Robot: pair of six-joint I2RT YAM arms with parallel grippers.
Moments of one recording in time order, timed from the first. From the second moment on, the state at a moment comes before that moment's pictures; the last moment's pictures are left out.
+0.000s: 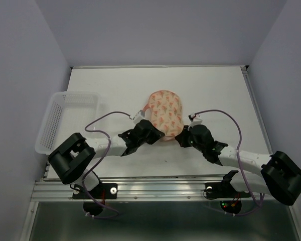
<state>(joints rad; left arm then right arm) -0.87 1.53 0.63 0.30 -0.15 -1.29 0.73 1.19 0.39 0.29 0.13 0.58</state>
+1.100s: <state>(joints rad) -0.68 1.33 0.50 0.17 0.08 -1.00 0.55 1.11 0.31 0.26 -0.04 0.55</state>
